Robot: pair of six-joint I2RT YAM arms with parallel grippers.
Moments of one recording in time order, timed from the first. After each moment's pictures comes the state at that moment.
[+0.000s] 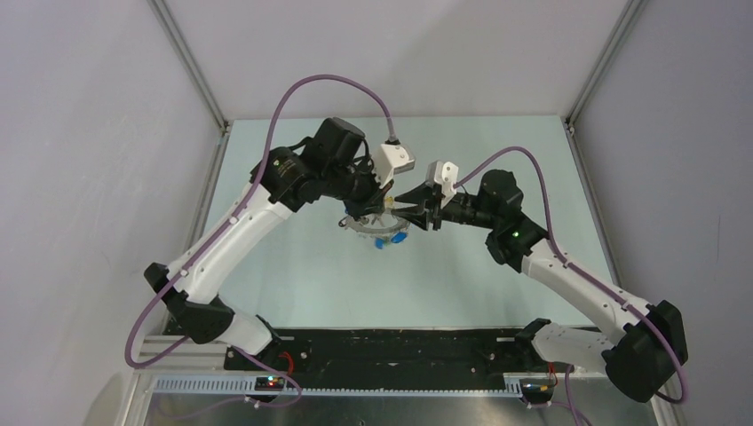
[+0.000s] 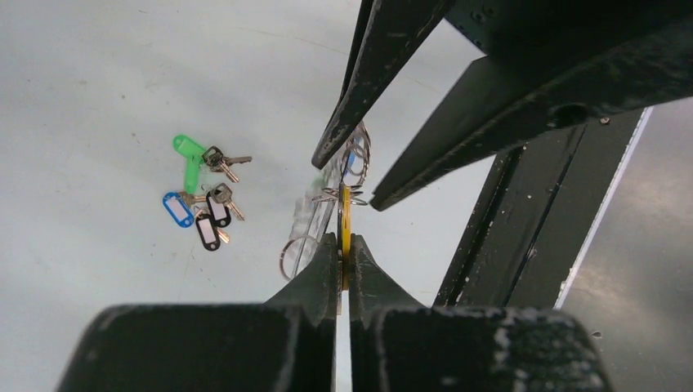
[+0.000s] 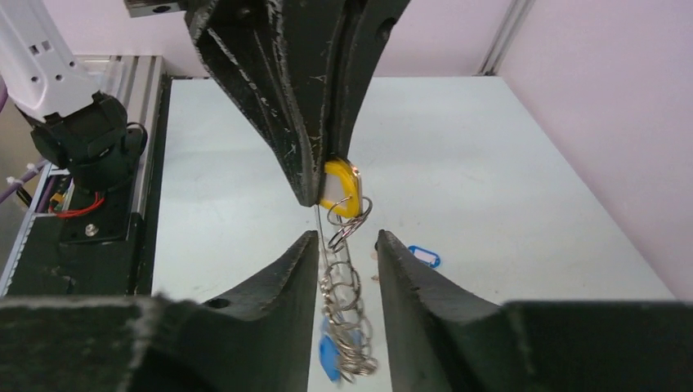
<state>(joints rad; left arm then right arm) -0.77 1.48 1.79 -1.11 0.29 0.28 0.64 1.12 0.88 0.24 -0.71 -0.18</state>
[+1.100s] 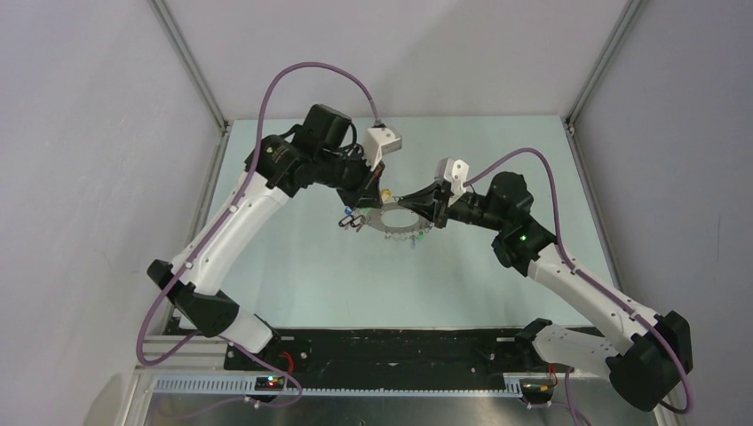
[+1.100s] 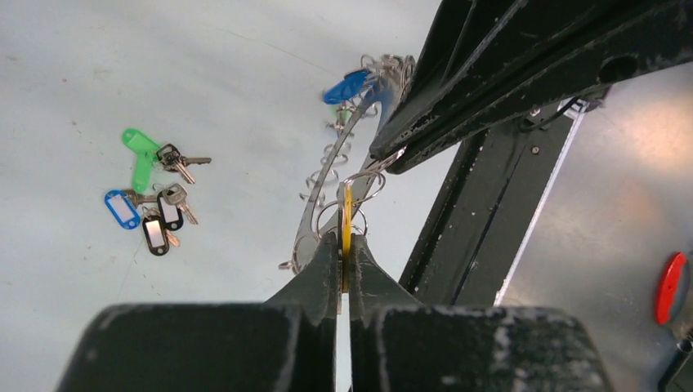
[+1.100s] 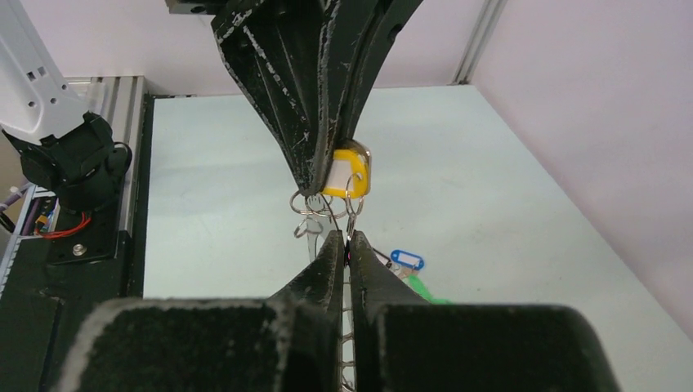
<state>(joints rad) -0.66 1.52 1.85 -1.14 0.46 0.17 0.62 1.08 0.87 0.26 -0.67 -0.16</state>
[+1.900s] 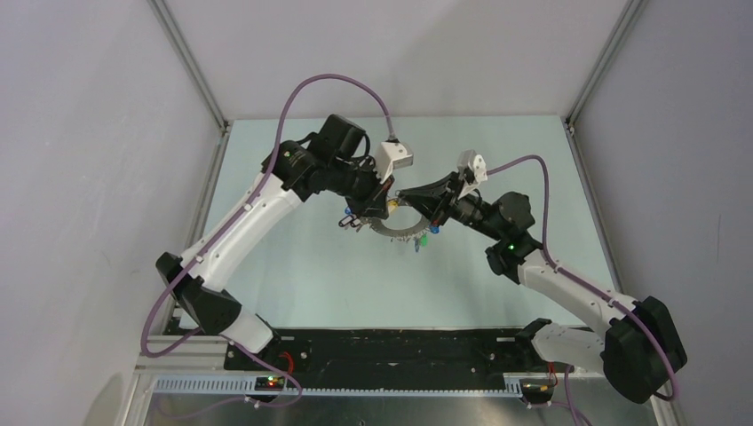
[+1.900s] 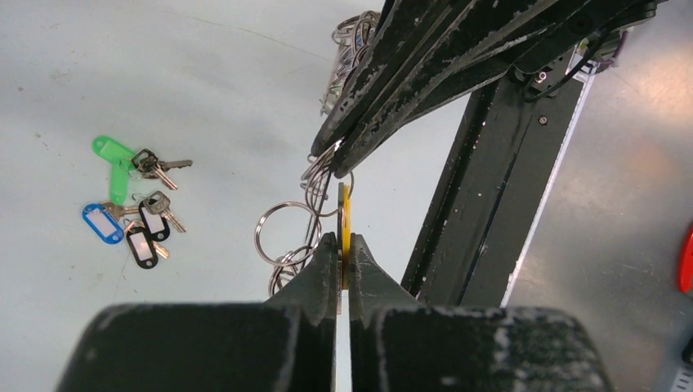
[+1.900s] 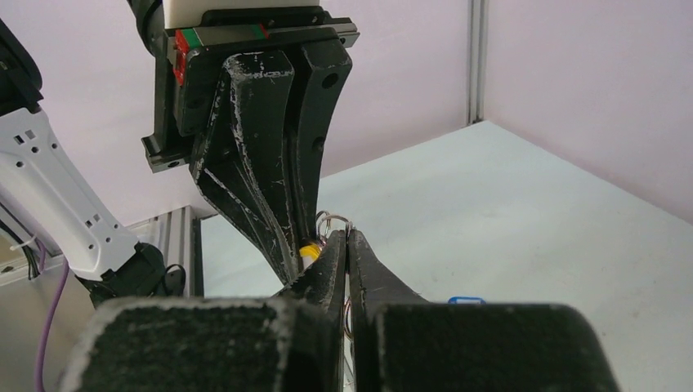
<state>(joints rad) -0.71 1.53 1.75 -1.11 0.48 0.25 0.60 1.13 0.68 0.79 -0.55 0.32</state>
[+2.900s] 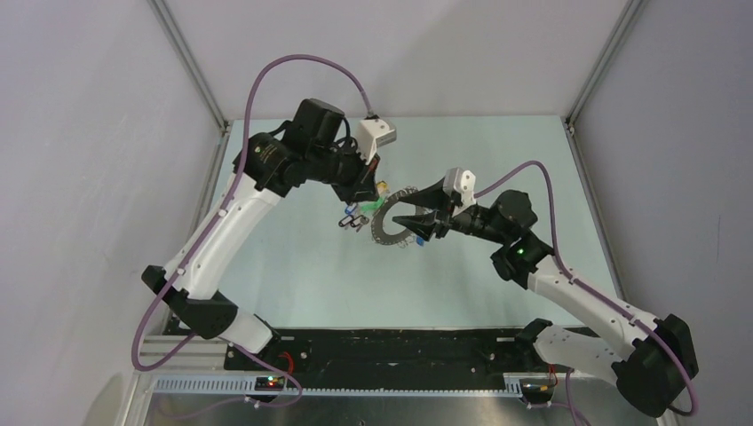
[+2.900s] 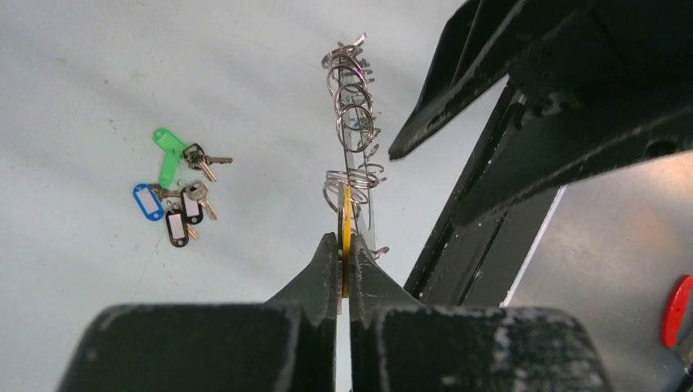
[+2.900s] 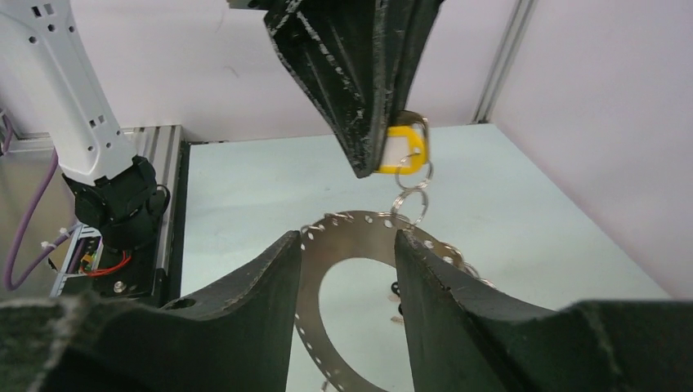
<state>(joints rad) -0.66 1.51 1.89 -1.16 0.41 0.16 0.65 1.03 0.73 0.50 -0.66 0.02</state>
